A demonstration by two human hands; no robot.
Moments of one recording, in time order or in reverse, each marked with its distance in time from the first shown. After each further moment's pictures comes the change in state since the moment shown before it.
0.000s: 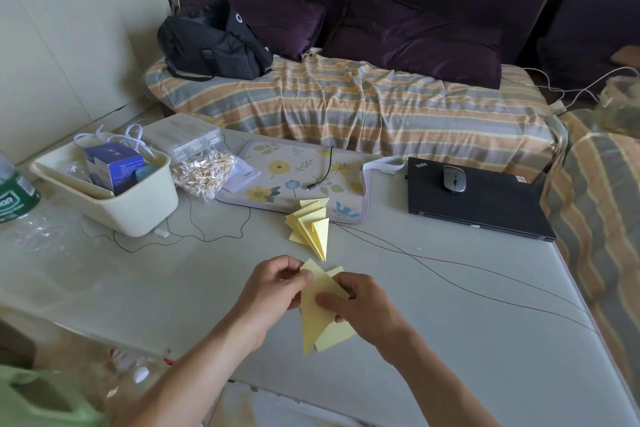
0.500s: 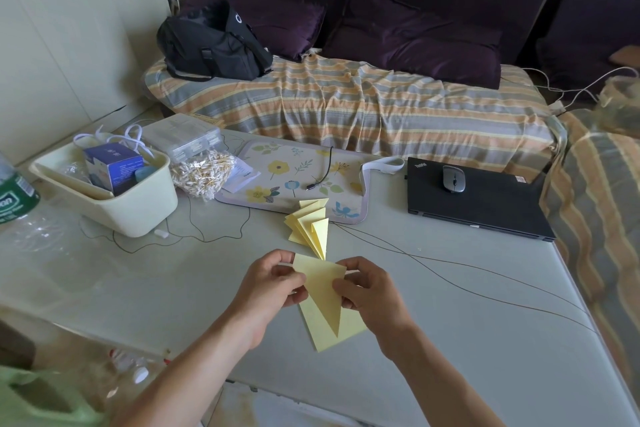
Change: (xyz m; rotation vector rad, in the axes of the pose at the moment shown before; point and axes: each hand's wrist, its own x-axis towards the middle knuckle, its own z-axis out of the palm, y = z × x) left_hand 0.004 0.000 -0.002 -0.191 0.022 -0.047; right_hand 0.005 0.003 -0.004 0.314 0.165 -0.006
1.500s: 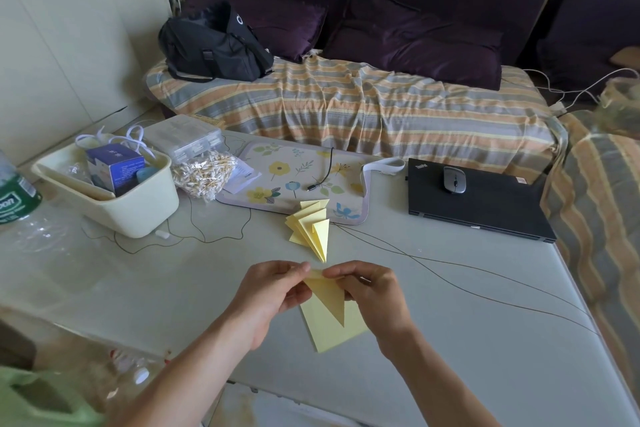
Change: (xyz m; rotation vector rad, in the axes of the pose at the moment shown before) left_hand -0.001 0.000 -0.001 -0.149 -0.008 -0.098; right_hand -0.010 -0.012 0.003 -0.009 0.023 -0.126
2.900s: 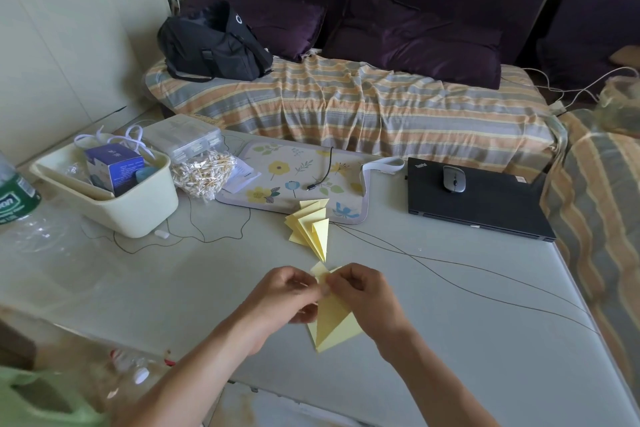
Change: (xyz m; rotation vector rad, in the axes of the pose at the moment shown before) left_hand -0.010 -0.002 0.005 0.316 -0.162 0.001; right_hand 0.002 0.007 0.003 -0.162 -0.018 0.077
